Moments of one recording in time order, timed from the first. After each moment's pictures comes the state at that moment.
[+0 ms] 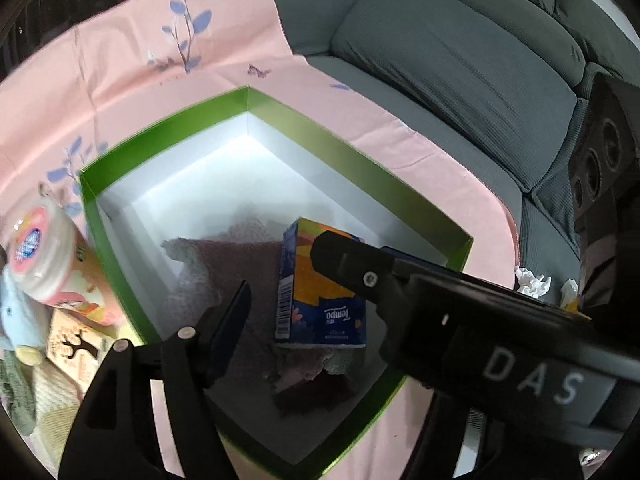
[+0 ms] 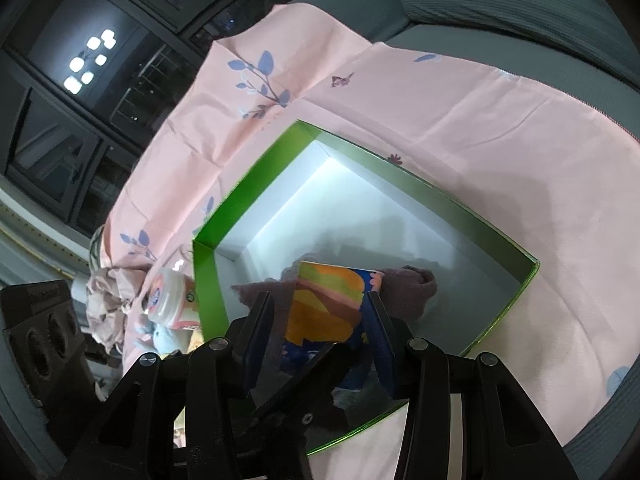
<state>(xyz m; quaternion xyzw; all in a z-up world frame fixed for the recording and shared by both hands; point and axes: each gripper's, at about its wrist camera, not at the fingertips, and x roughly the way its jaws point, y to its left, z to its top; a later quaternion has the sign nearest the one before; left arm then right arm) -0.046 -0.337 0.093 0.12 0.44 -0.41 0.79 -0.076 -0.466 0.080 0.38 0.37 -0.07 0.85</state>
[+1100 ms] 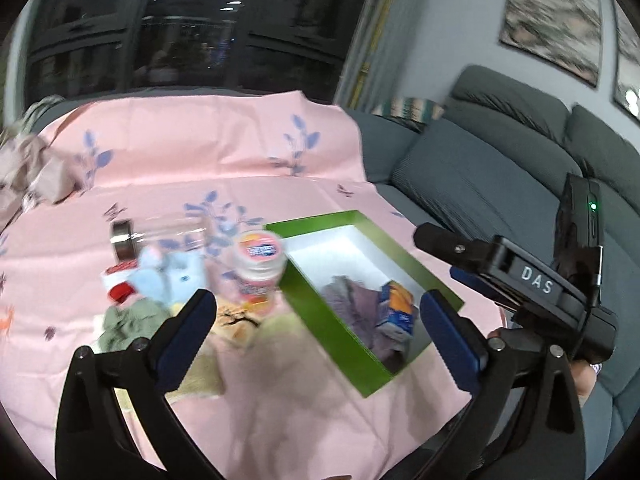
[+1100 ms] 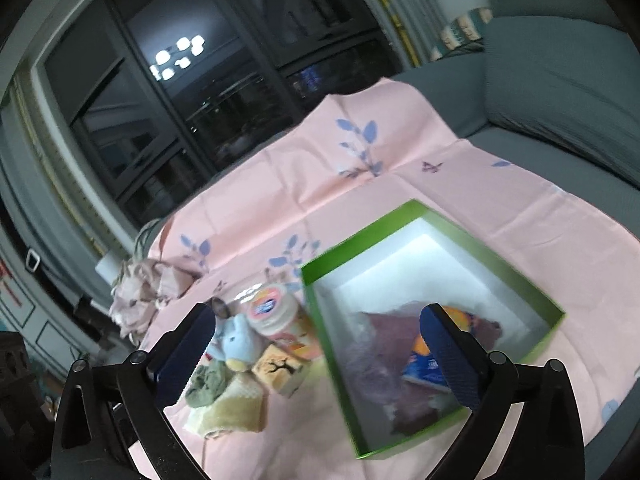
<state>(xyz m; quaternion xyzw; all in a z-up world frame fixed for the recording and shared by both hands) -0.085 -0.143 0.177 -0.04 0.30 -0.32 0.90 -0.093 -0.384 0.166 0.27 0.26 -0.02 0.93</state>
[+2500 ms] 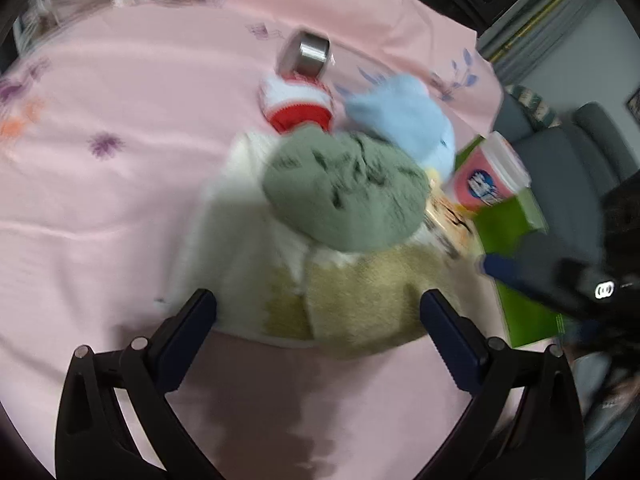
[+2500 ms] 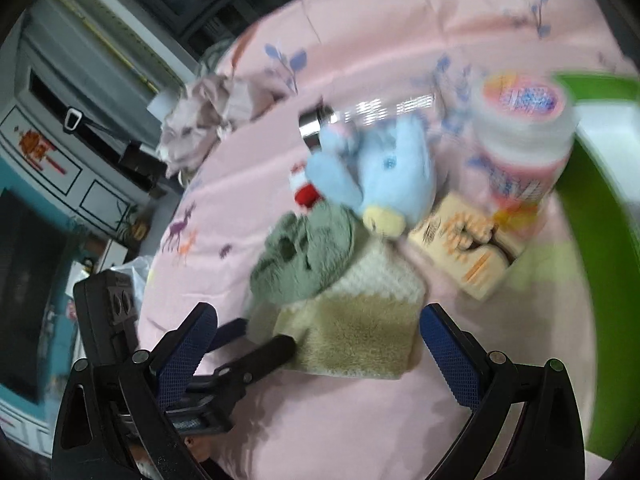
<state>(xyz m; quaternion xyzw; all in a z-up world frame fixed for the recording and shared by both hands) 0.003 -0.001 0.018 -0.16 0.50 -0.21 0.82 0.006 -0.214 0.063 0.21 0.47 0.19 0.83</state>
